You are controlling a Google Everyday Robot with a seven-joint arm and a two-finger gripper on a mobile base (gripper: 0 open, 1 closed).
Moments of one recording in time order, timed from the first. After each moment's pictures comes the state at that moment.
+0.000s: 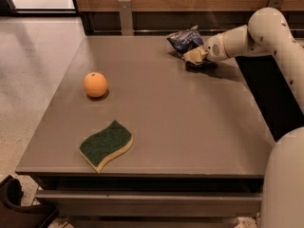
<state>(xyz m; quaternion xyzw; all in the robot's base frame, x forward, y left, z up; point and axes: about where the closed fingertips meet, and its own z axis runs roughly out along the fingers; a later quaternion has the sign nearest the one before) 0.766 -0.148 0.821 -0.33 0.81 0.28 0.39</state>
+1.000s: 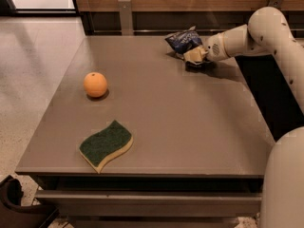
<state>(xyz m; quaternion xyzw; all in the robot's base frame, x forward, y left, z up) 0.766 -0.147 0.823 -0.33 0.81 0.28 0.39</state>
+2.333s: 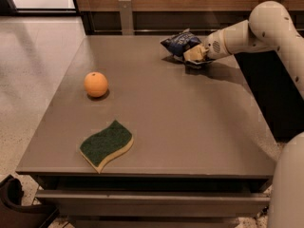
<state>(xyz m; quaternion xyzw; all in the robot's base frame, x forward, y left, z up) 0.757 -0.151 0.841 -0.33 0.82 0.26 0.39</state>
